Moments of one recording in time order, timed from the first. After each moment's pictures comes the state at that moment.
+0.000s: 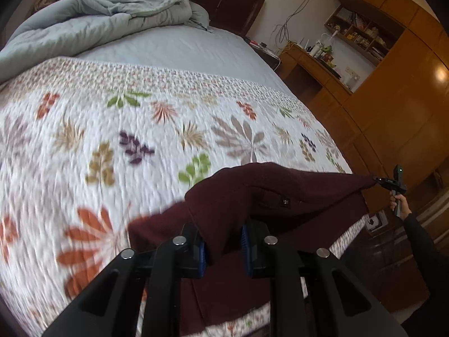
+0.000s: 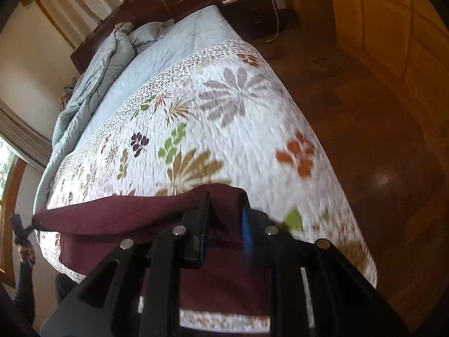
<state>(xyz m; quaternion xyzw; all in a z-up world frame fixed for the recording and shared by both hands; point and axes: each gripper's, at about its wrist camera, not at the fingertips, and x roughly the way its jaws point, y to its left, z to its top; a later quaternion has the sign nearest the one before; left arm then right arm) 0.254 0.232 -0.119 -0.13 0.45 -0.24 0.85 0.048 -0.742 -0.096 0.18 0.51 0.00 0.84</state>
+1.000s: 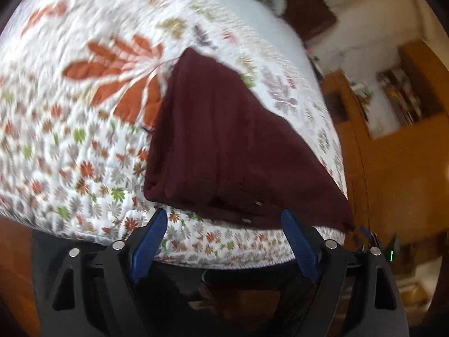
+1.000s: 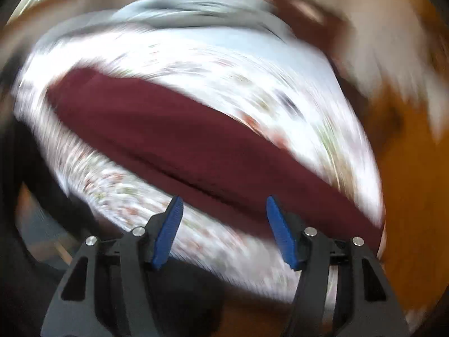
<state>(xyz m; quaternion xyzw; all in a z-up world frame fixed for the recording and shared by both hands) 0.123 0.267 -0.225 -0.34 0.53 -0.14 0.77 -0.098 -0.336 -0.133 -0.29 0.43 0.14 0.84</state>
